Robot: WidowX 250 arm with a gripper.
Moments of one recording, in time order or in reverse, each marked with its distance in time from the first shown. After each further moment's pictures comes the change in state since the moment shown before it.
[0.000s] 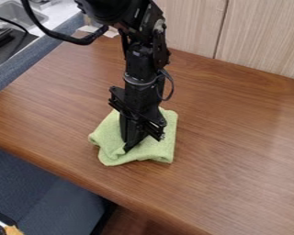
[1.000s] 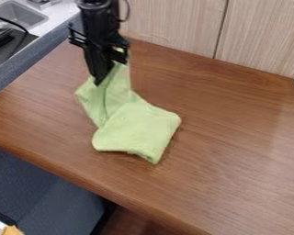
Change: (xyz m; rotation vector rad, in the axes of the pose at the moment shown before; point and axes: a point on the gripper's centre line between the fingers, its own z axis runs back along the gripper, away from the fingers) arm 0.012 0.099 0.059 0.010 -0.116 0.254
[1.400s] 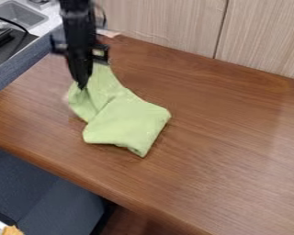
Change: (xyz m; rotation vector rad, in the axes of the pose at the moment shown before) arm 0.004 0.044 -0.045 -0.017 0.111 0.209
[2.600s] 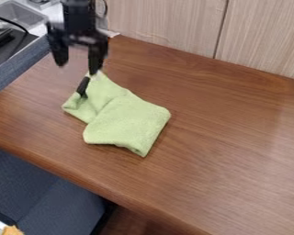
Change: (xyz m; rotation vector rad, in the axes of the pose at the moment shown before) arm -0.001 -0.001 0.037 0.088 -0.042 0.016
